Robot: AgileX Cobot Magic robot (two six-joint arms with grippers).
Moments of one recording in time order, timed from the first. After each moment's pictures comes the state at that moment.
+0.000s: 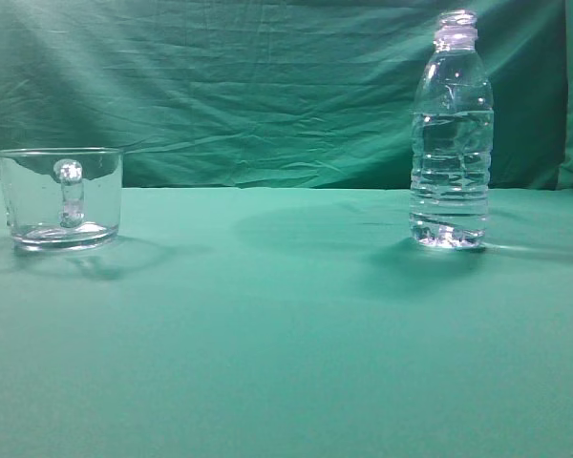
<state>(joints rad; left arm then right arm) 0.08 -0.01 0.02 -0.04 0.35 0.23 0.08 -0.01 0.03 0.09 0.37 -0.01</state>
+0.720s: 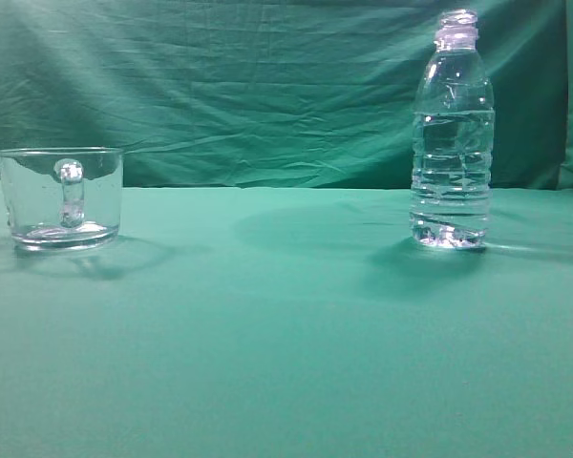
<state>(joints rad) 0.08 -0.01 0.02 -0.04 0.35 0.23 0.08 0.05 -0.08 0.26 0.01 -0.02</state>
